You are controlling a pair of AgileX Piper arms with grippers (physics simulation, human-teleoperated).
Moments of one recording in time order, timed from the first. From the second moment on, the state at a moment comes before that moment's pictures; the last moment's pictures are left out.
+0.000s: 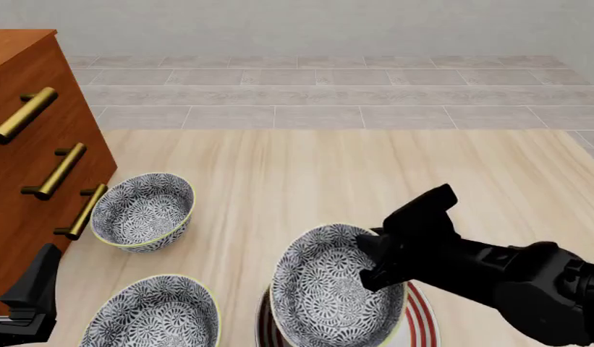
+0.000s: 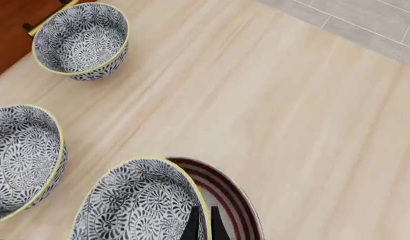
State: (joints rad) left arm 0.00 0.01 0.00 0.00 0.00; right arm 0.65 1.22 -0.48 -0.05 0.07
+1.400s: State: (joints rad) left arm 0.00 0.01 0.00 0.00 0.00; right arm 0.57 1.21 -0.42 -0.11 -0.05
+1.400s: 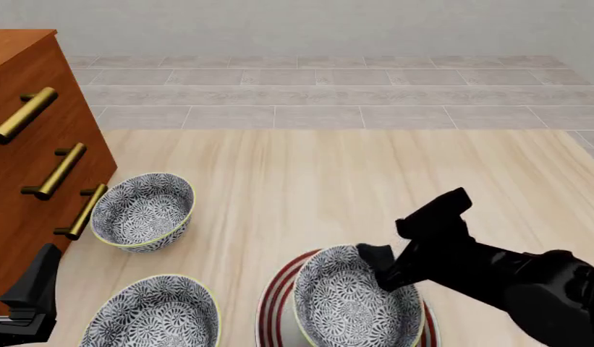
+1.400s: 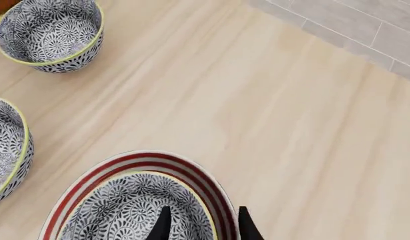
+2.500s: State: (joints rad) left arm 0.00 0.01 0.00 0.00 0.00; right arm 0.49 1.14 -0.53 -0.16 -0.16
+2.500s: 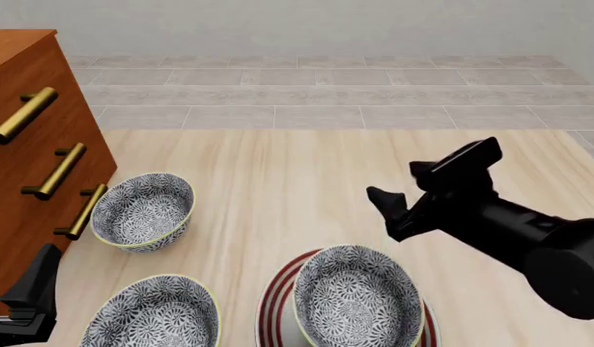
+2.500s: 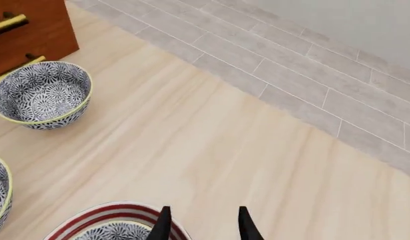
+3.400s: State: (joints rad) left arm 0.00 0.01 0.00 0.00 0.00; right arm 0.37 1.11 -0.49 -0.44 -0.14
